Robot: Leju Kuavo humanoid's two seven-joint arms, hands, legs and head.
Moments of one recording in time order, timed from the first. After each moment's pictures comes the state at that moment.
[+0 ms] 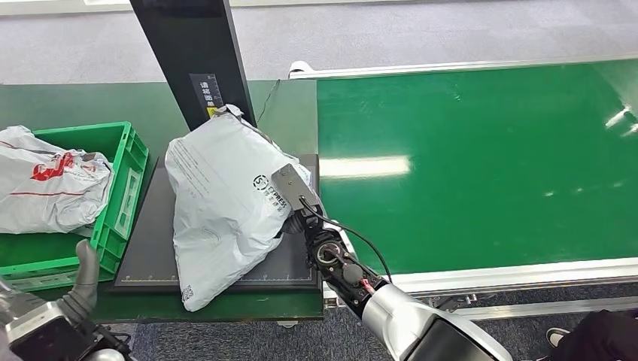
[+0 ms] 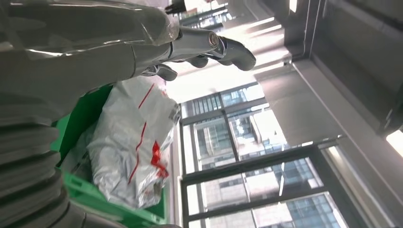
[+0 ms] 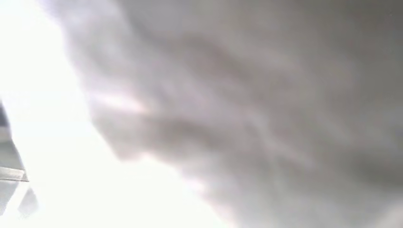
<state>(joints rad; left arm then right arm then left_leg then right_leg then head) 0.06 -0.34 0.12 -1.65 -0.45 0.70 -0.70 -0.74 0.26 0.76 -0.25 -0.20 -0.35 -0.04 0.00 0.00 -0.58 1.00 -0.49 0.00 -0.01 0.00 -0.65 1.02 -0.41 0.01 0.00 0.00</state>
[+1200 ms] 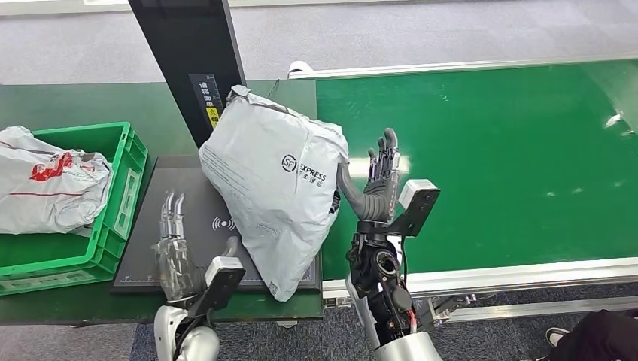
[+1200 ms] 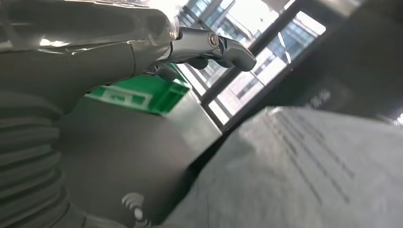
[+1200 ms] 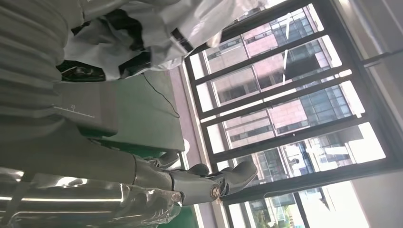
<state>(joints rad) -0.11 -0.32 -0.14 -1.11 -0.94 0.70 -0.46 -0.39 0.34 0.09 -0.84 -0.17 -0.16 -0.64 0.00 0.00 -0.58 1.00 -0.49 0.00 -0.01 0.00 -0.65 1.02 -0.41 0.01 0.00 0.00</state>
